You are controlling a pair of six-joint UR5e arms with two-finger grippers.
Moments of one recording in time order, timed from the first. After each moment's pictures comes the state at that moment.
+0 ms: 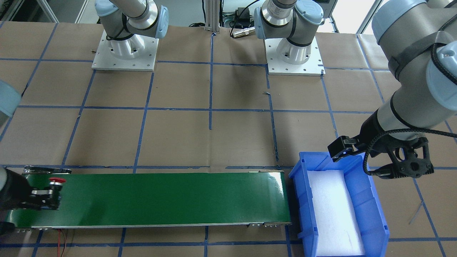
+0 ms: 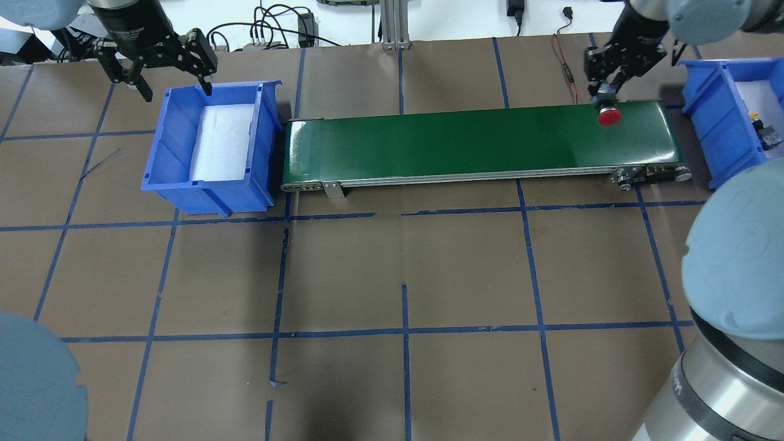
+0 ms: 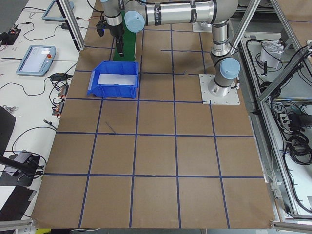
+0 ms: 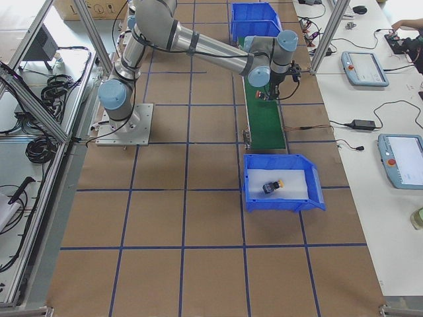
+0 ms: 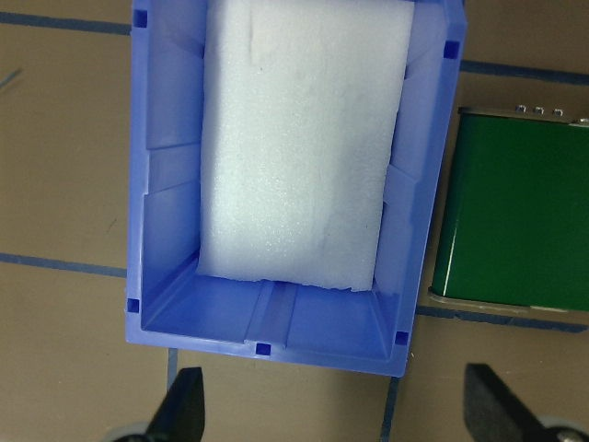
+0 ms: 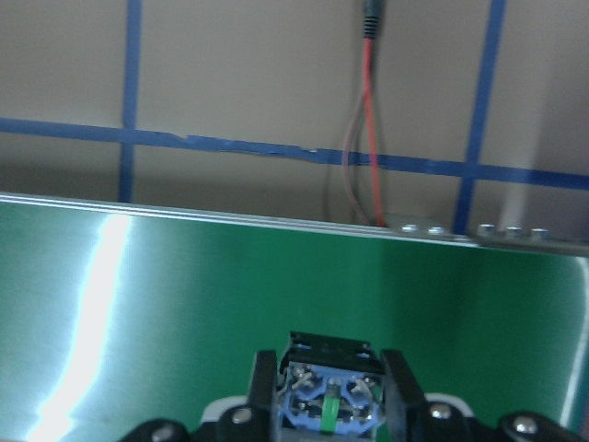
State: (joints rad) left arm -1.45 -1.93 -1.23 -1.60 1.63 0.01; right arm 1.30 -1.02 1.22 -1.76 -1.52 -0.41
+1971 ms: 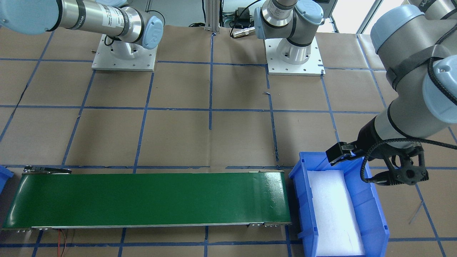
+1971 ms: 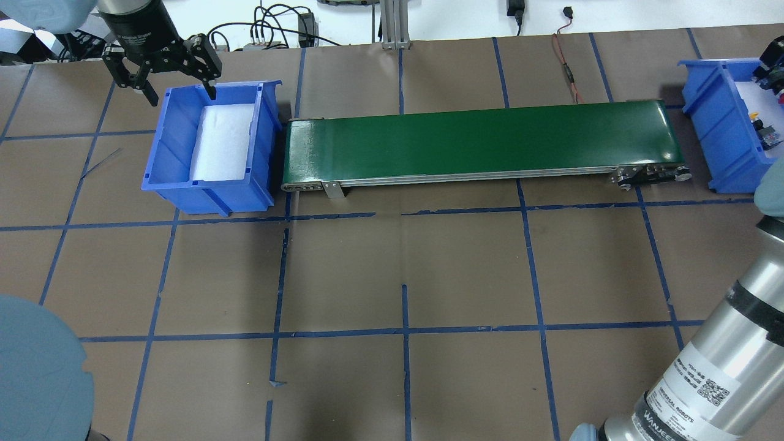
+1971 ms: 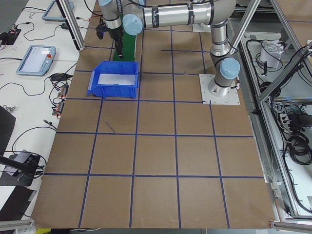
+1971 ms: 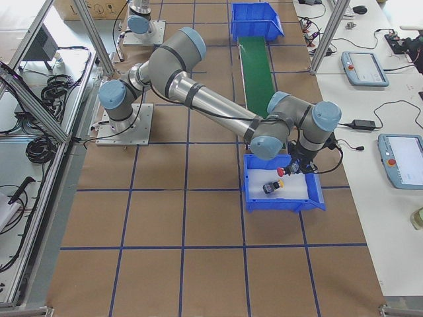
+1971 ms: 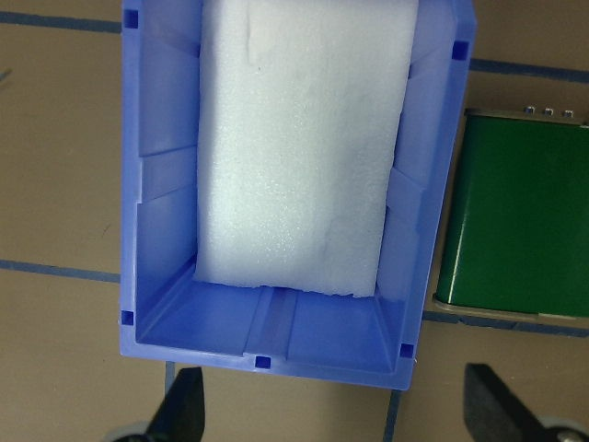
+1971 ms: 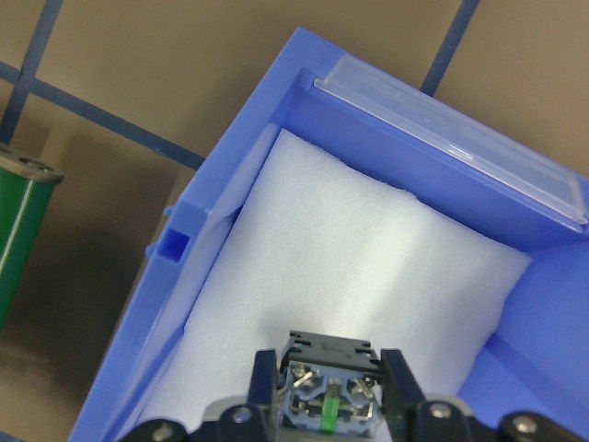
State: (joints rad) left arm -1.45 -1.96 -1.23 -1.60 1.62 0.00; right arm 0.99 -0.72 0.80 -1.68 -1.55 -1.04
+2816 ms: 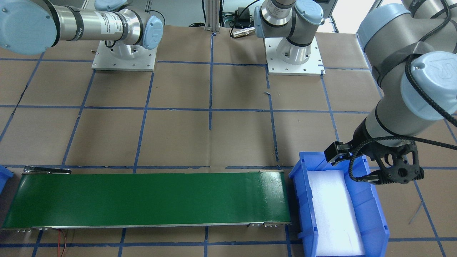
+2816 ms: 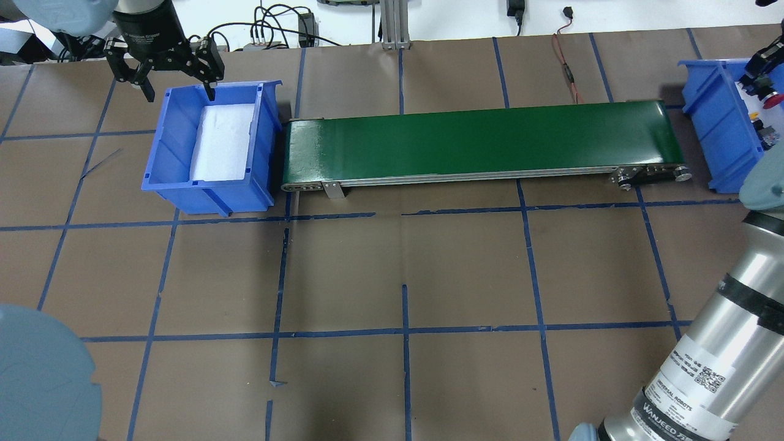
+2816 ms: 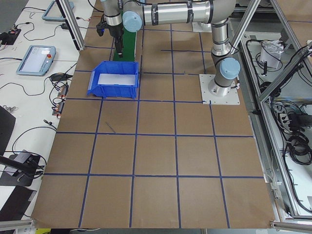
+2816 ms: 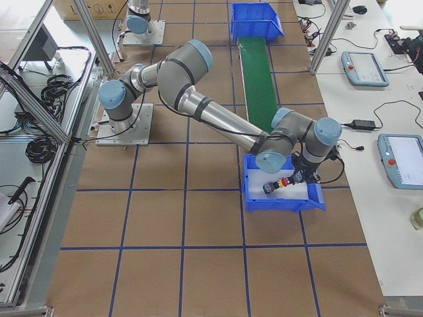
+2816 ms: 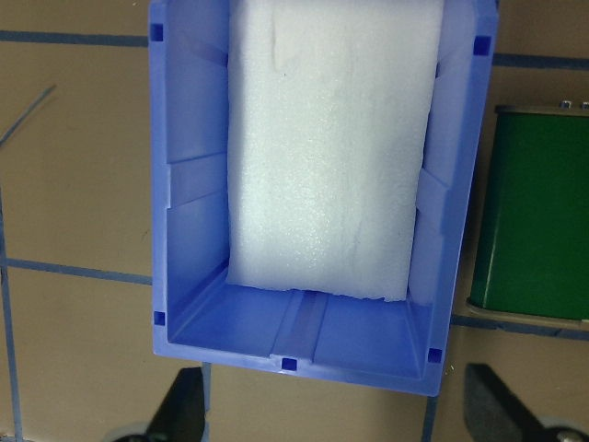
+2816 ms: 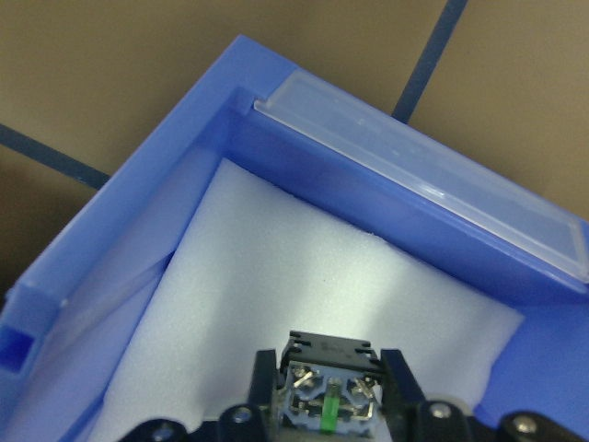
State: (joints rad) left arm -1.48 -1.95 -1.23 -1.58 1.72 -0.01; right arm 0.99 -0.61 0.73 -1.76 -1.55 -1.05
